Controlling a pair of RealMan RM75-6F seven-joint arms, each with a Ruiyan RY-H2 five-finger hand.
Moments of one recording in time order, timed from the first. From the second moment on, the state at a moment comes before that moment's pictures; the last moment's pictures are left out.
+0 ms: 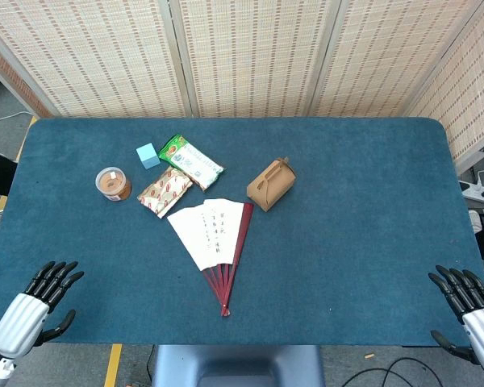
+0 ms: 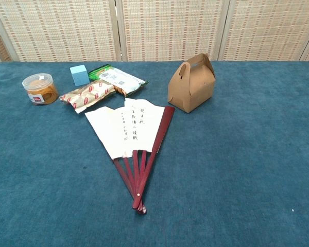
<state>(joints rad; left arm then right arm) -0.12 -1.20 0.13 -1.36 1.84 1.65 -0.21 -0.07 -0.91 -0.13 -1.62 -1.82 1.64 0.15</state>
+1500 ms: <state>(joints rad) -0.14 -1.31 0.03 -1.18 1.68 1.58 -0.20 0.56 -1.96 0.22 -1.08 -1.63 1.00 -0.42</state>
